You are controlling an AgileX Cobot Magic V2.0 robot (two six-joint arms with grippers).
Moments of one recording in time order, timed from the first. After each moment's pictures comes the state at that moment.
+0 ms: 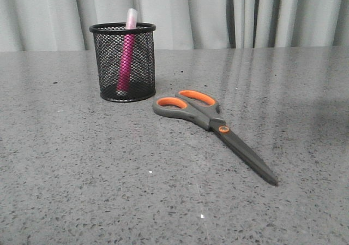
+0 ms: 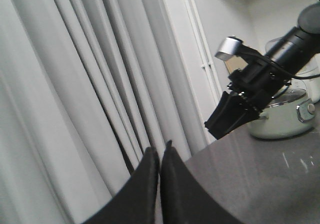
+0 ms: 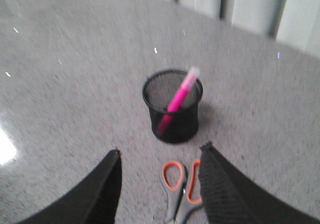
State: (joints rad) left arm -0.14 0.17 -0.70 -1.13 0.68 1.20; right arm 0.40 1.12 -1.25 0.50 0.80 -0.50
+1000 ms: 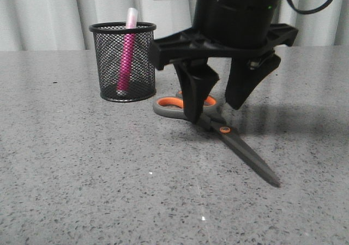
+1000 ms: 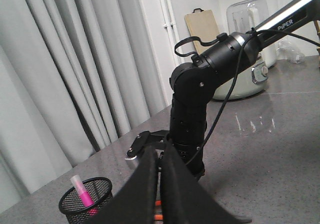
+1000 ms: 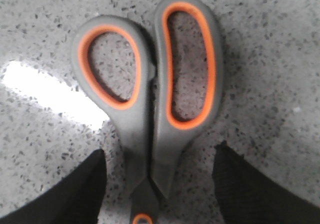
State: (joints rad) left arm -0.28 0.17 -0.58 -1.08 0.69 1.19; right arm 0.67 1.67 -1.28 -0.06 0.93 0.19
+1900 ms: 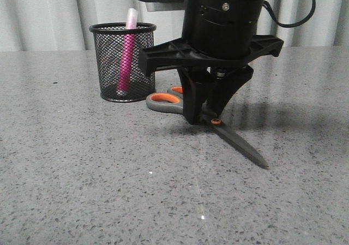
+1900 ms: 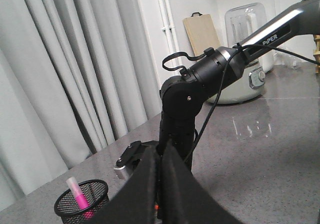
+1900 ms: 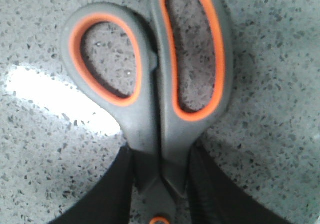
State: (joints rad) left arm -0.29 0.17 -0.58 -1.10 0.68 1.19; right arm 0.66 1.75 -1.32 -0.04 0.91 0.22
